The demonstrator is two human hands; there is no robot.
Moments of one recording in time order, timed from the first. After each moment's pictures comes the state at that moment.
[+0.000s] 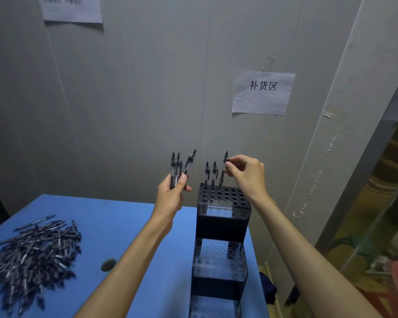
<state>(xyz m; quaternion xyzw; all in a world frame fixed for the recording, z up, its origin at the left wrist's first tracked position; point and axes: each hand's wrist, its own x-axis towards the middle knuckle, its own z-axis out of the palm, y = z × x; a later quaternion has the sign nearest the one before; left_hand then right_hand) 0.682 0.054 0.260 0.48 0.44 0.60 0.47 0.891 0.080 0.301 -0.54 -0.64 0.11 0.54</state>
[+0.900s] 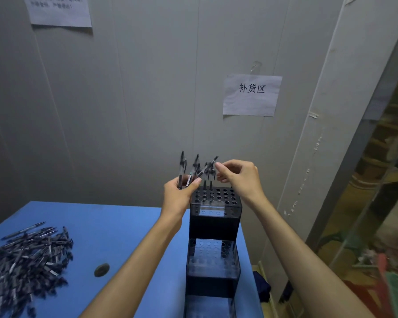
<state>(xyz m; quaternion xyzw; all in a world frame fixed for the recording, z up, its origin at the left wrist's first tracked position) 0.719 0.044 0.273 0.49 0.44 0.59 0.46 0.892 0.046 0.312 -0.51 -0.63 0.21 0.55</state>
